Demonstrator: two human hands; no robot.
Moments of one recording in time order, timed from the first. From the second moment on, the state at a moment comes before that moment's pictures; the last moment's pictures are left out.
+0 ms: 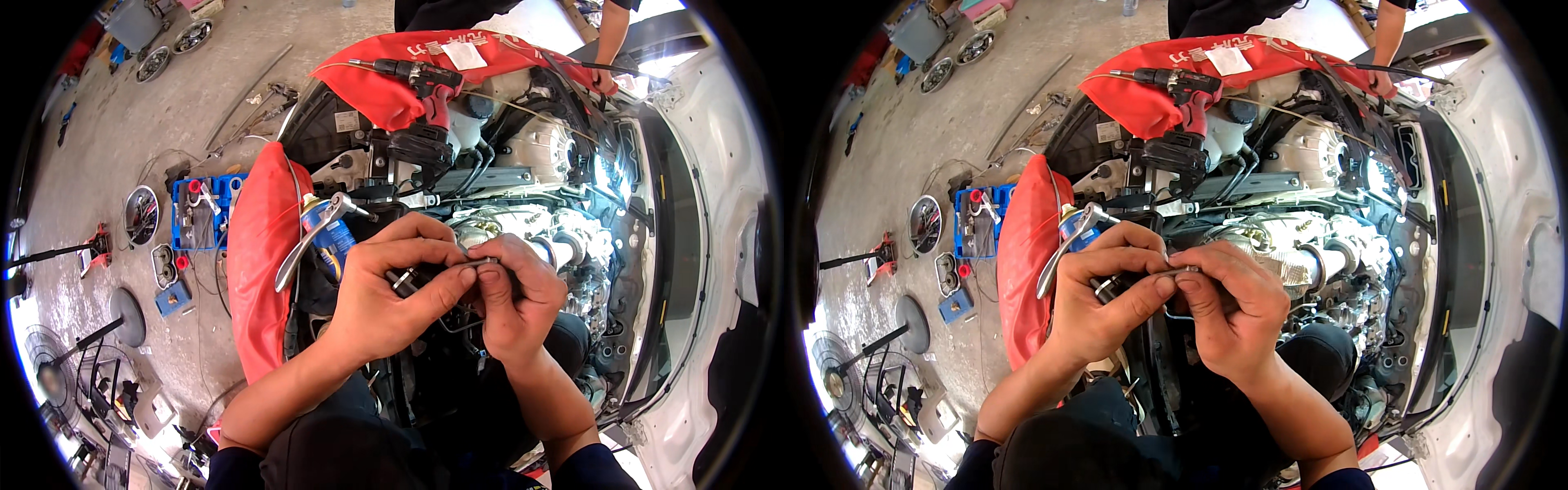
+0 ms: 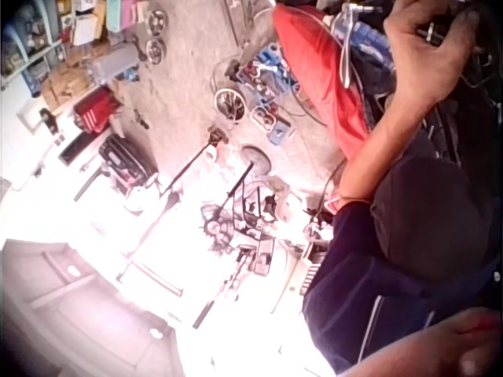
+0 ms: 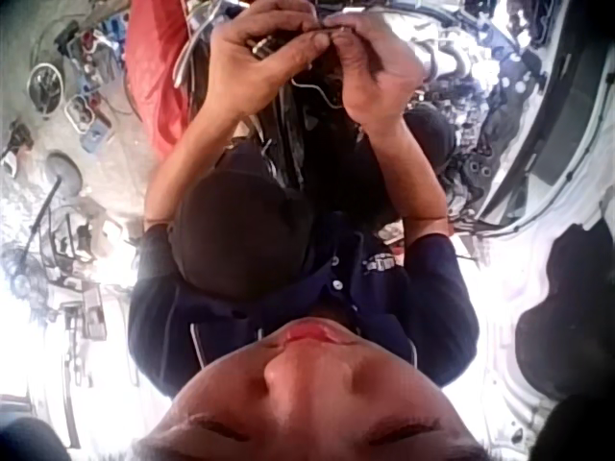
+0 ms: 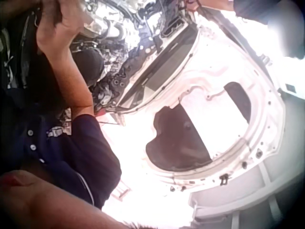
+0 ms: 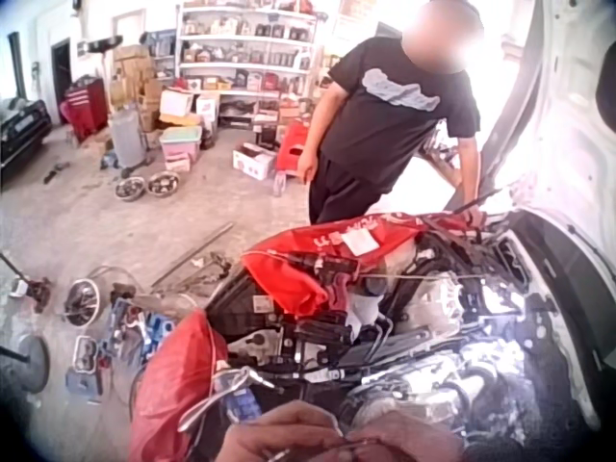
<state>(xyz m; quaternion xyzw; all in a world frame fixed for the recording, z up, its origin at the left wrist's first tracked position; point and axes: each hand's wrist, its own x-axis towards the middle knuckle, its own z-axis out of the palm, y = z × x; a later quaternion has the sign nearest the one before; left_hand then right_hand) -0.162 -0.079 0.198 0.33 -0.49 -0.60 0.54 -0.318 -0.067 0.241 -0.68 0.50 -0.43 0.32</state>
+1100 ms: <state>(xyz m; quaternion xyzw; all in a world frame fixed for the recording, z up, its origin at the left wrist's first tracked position) -0.157 -0.081 0.206 0.25 -0.40 -0.72 0.51 -0.328 -0.062 0.252 -0.68 0.45 -0.47 0.34</state>
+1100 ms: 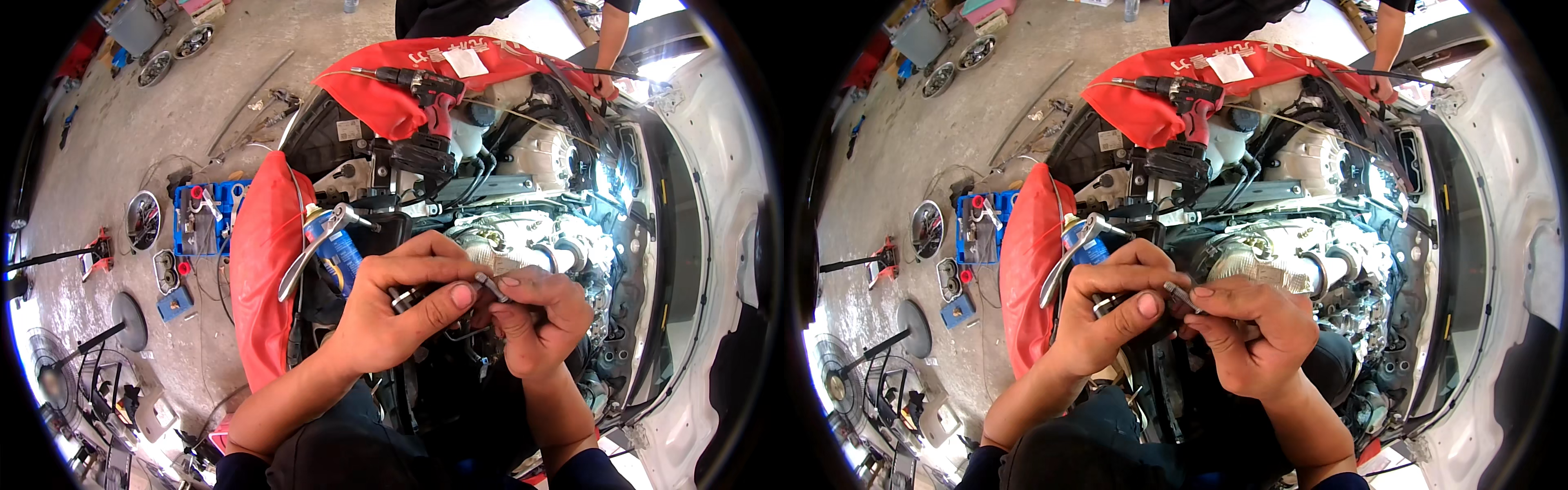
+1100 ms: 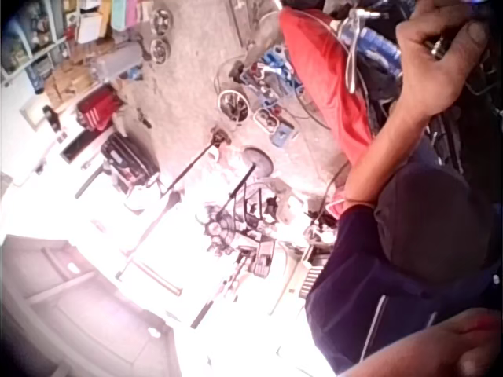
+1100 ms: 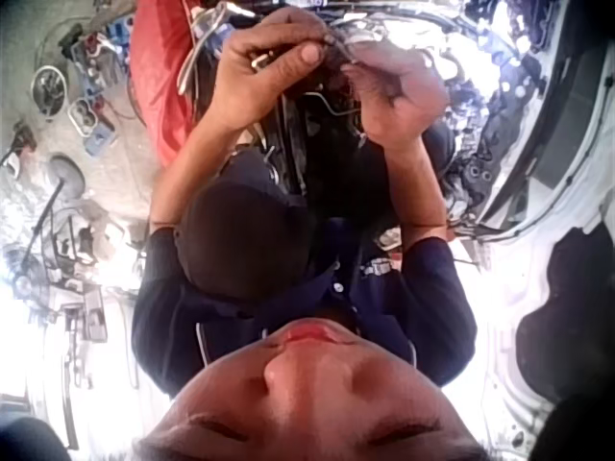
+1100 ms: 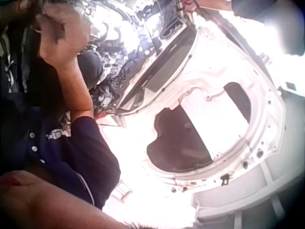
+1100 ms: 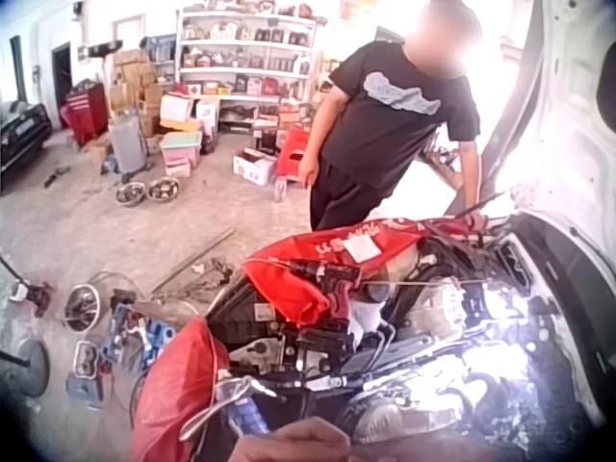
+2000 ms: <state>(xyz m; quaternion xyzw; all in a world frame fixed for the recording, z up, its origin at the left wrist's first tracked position) -0.147 -0.087 0.201 0.30 -0.53 -0.58 0.54 -0.317 -0.060 0.257 -0.50 0.46 -0.49 0.55</state>
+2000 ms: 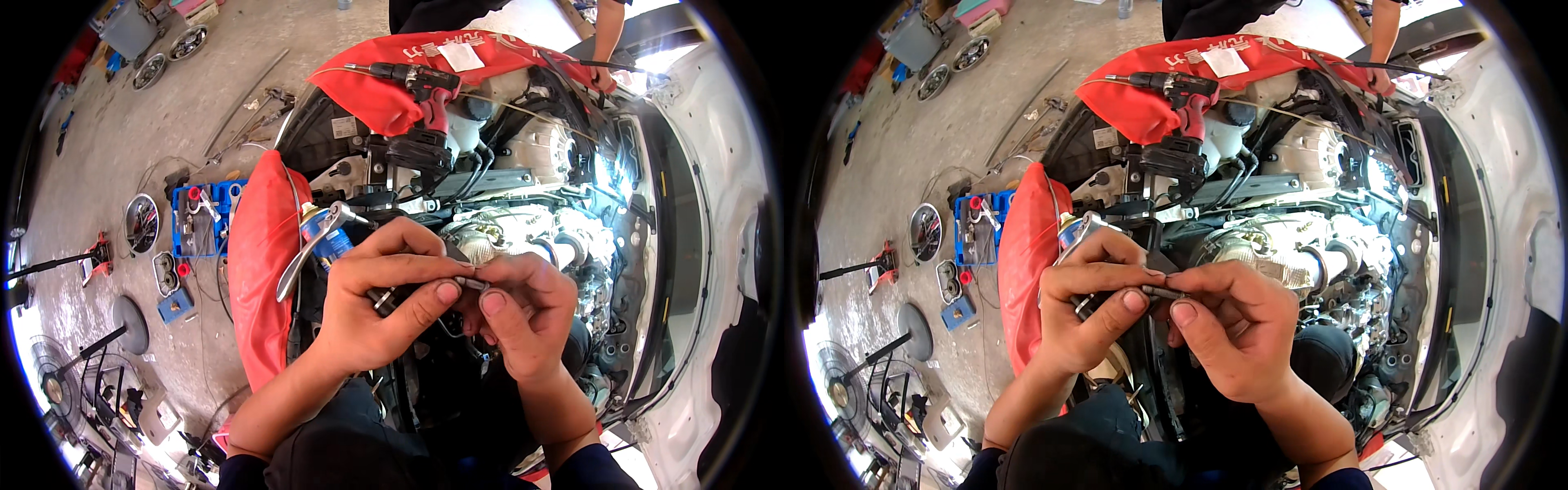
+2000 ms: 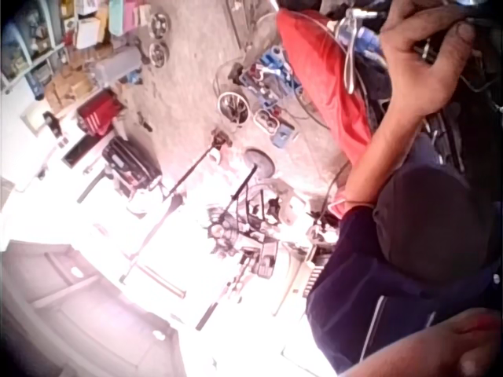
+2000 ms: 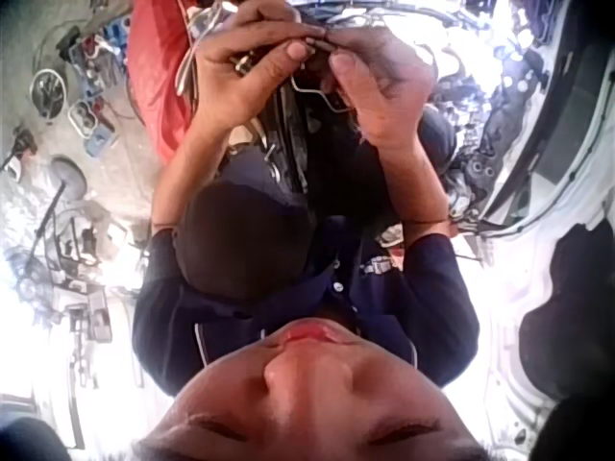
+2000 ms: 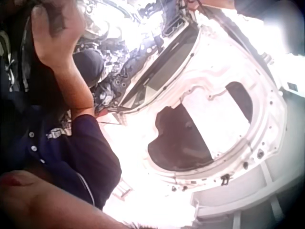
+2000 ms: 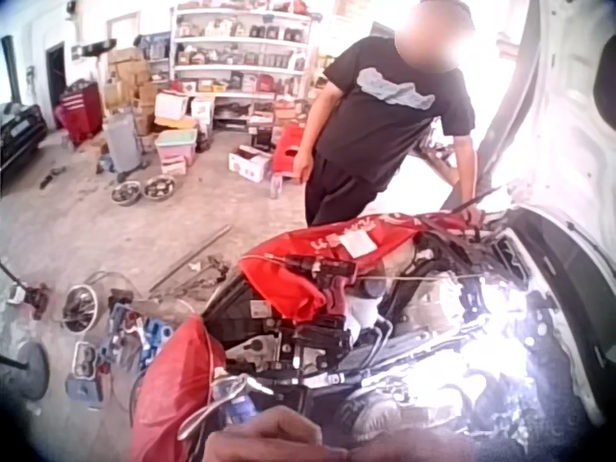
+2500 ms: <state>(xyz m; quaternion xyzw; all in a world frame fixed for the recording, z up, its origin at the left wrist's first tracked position) -0.158 -0.085 0.202 0.35 -0.64 -0.40 0.56 -0.319 -0.070 0.263 -0.38 0.54 -0.39 0.64</state>
